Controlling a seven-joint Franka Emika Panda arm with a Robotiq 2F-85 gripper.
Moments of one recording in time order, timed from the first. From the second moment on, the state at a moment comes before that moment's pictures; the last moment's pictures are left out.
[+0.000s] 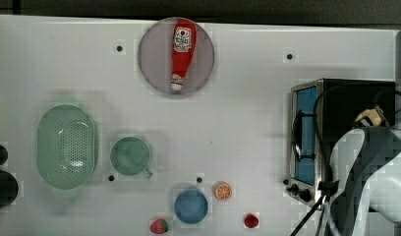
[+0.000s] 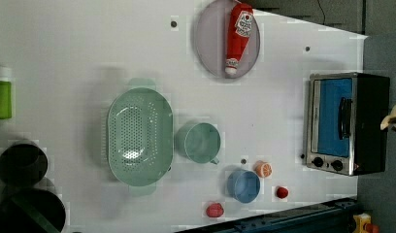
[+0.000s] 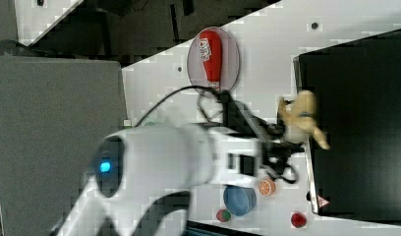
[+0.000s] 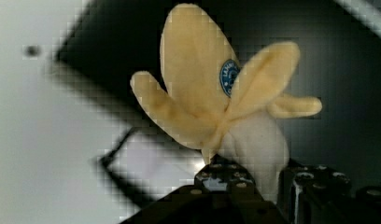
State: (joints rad) arm -0.08 0.14 -0.58 -1.92 -0.03 0.47 -0.43
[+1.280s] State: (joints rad) arm -0.08 0.23 -0.51 -1.82 -0.02 0.38 -0.74
